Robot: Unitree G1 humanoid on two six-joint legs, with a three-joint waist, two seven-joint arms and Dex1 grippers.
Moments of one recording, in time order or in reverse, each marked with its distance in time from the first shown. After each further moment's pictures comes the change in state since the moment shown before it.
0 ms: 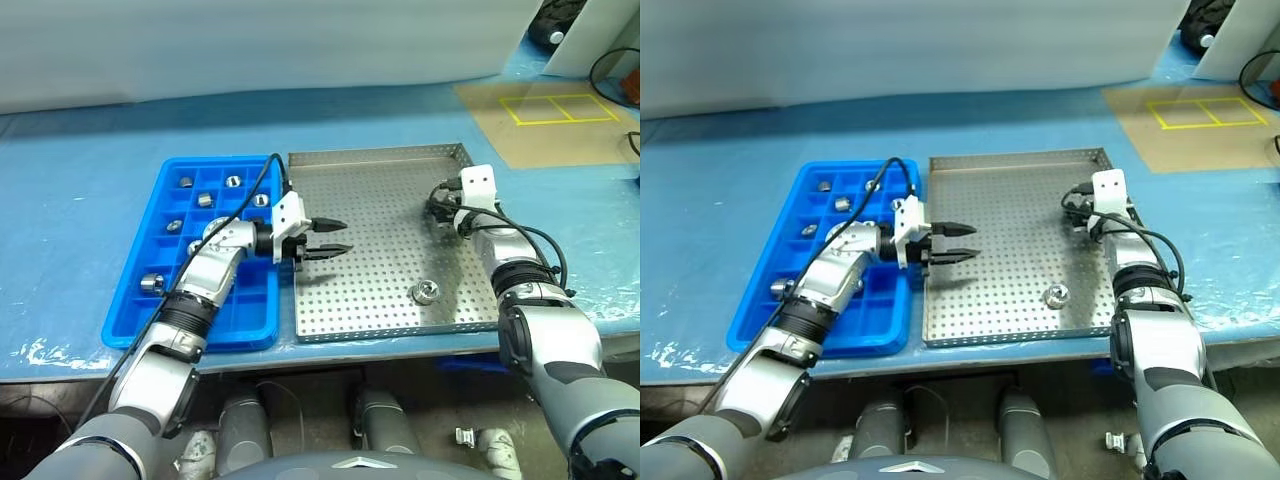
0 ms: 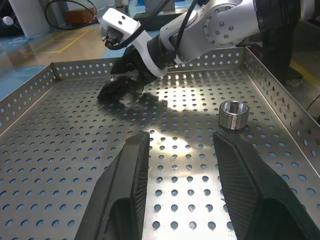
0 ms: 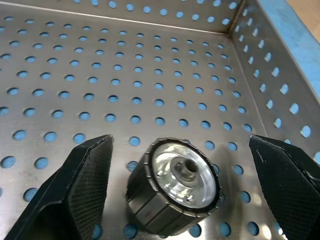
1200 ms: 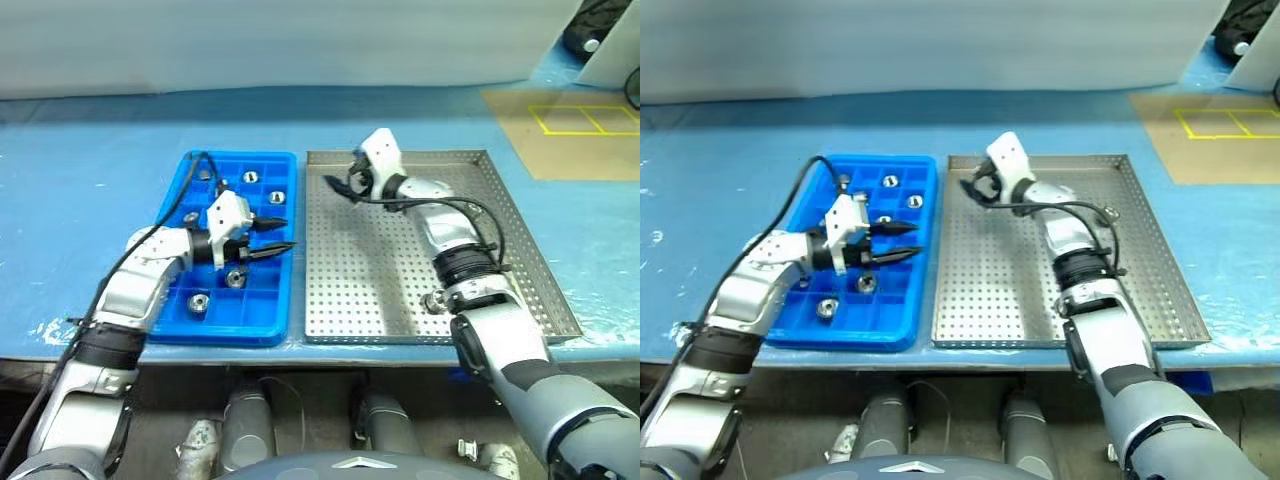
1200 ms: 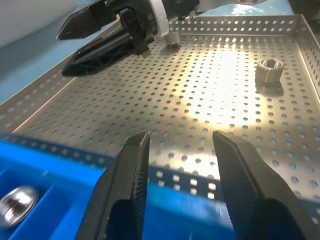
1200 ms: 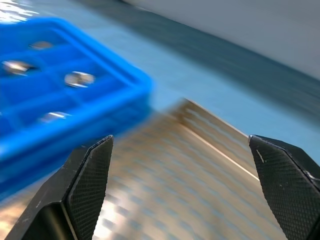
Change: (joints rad) left arm 0.158 0.231 0.078 -0.285 -0.086 0.181 0.068; right arm -0.022 0.171 0.184 -0.433 -0.016 0.063 0.320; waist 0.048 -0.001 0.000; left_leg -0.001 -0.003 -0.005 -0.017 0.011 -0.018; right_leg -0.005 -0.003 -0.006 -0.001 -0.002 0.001
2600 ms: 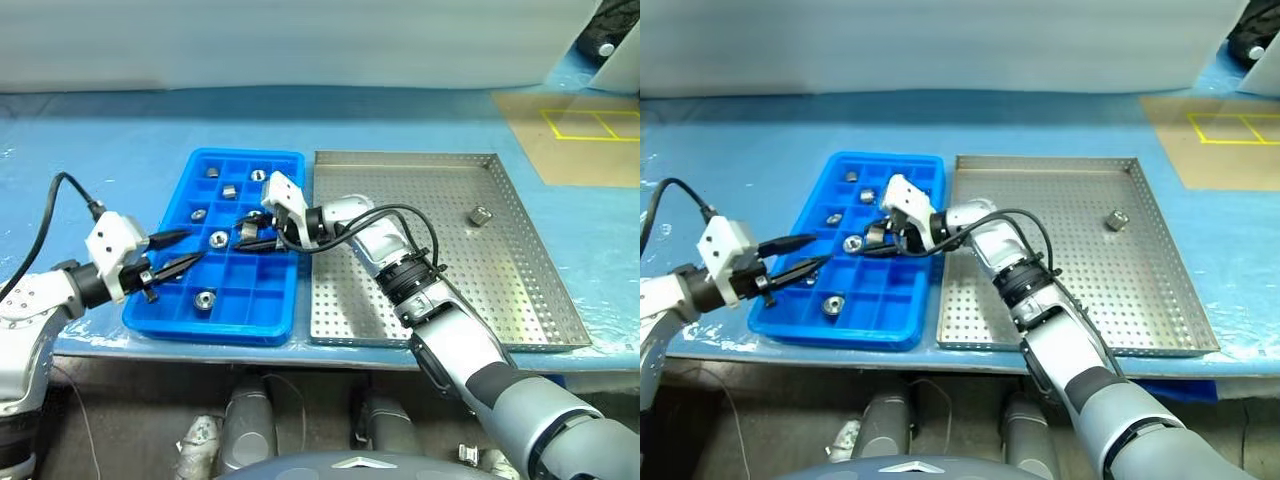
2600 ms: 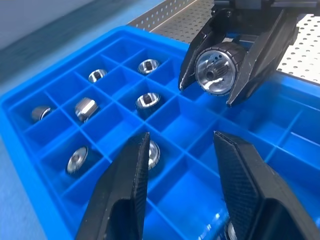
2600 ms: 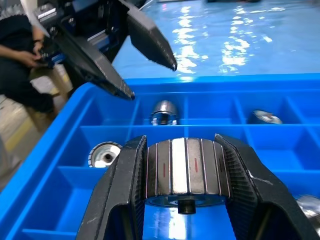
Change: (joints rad) left arm 0.540 0.258 0.503 -0.449 -0.118 0.200 0.139; right arm -0.009 0.278 0.315 -0.144 0.114 0.109 0.597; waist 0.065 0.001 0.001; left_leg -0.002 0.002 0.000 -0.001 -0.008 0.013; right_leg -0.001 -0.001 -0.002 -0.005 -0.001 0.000
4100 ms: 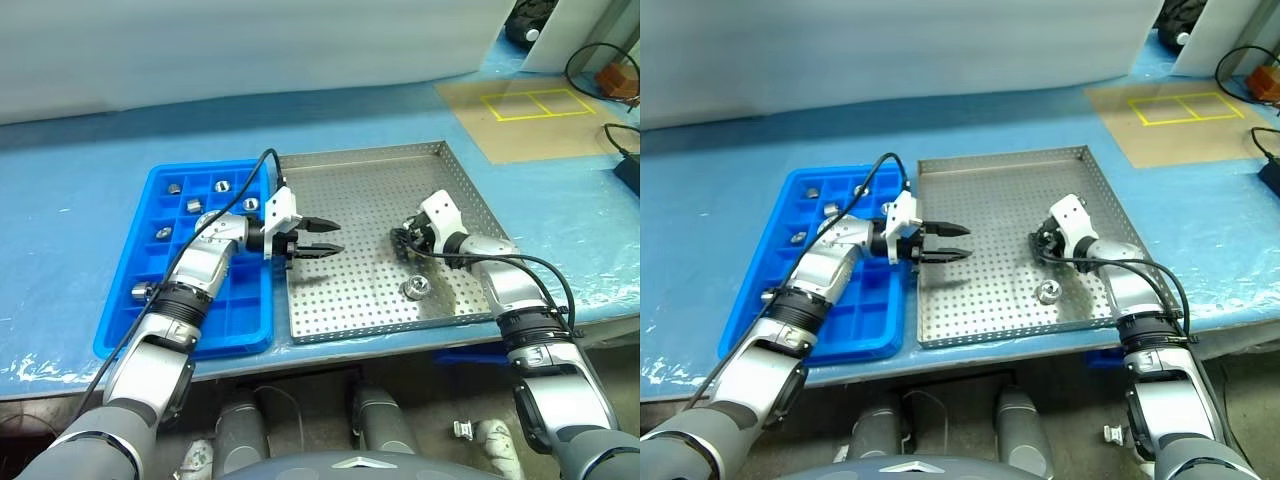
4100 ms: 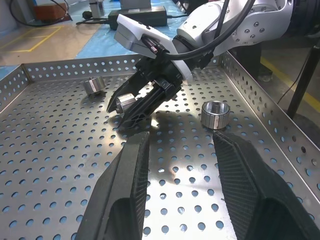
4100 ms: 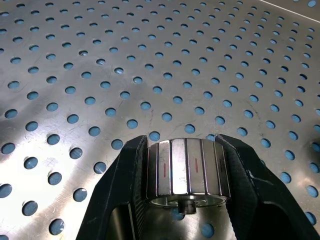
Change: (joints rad) left arm -0.754 -0.457 -0.567 0.807 0.176 -0.361 -0.308; right arm 0.403 -0.476 -0.298 -0.176 -0.069 0.089 -0.500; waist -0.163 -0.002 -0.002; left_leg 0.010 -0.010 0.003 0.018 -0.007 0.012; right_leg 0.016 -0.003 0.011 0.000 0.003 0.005
